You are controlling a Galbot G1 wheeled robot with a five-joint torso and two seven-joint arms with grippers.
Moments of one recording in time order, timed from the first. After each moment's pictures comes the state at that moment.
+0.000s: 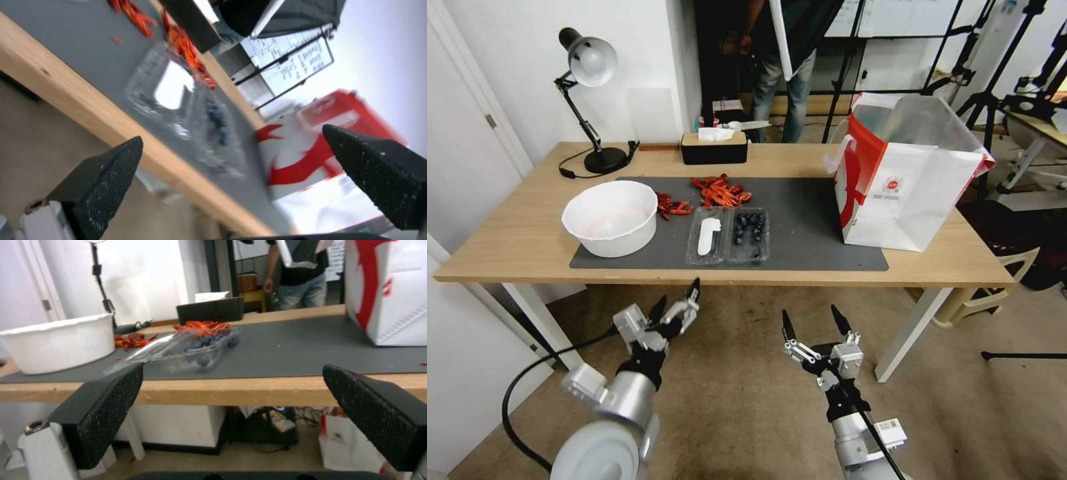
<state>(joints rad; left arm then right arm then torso) 1.56 -1.24 -0.37 -2.33 -1.29 0.07 -0.31 -1.69 1.41 0.29 2.07 0.13 0.27 -0.02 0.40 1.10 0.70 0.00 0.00</state>
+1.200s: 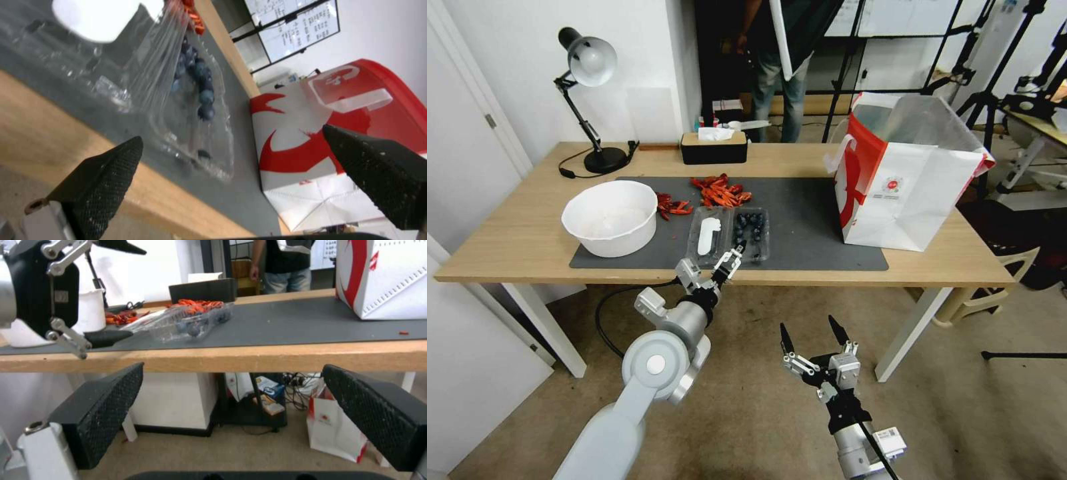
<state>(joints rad) 1.14 -1.27 -0.15 -2.03 -1.43 0.10 -0.43 -1.76 1.44 0.32 2.05 0.09 0.28 -0.03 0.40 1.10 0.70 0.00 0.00</state>
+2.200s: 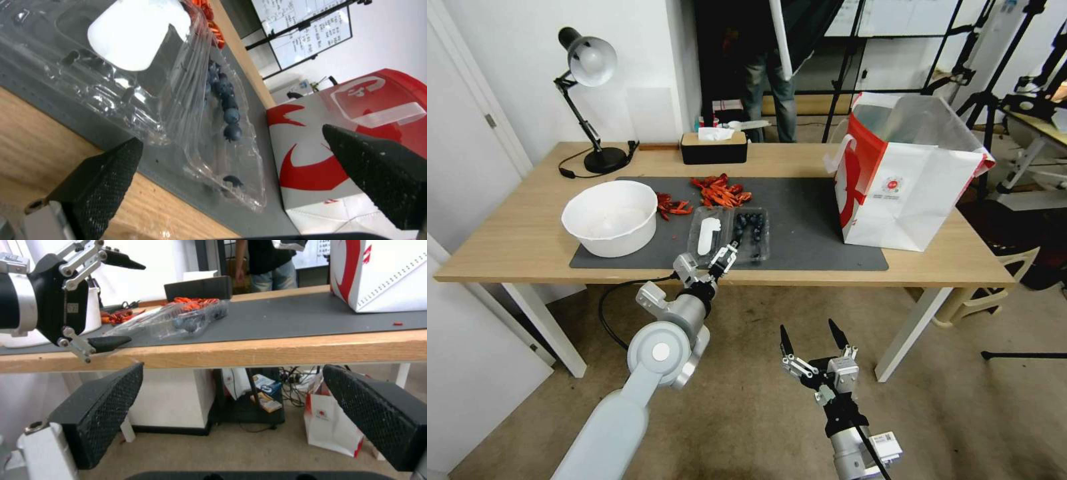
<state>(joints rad) 1.10 -1.27 -0.15 -1.95 -1.42 0.08 -0.43 -1.77 1.47 0.32 2.04 0.08 0.30 -0.03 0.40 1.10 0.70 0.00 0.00</state>
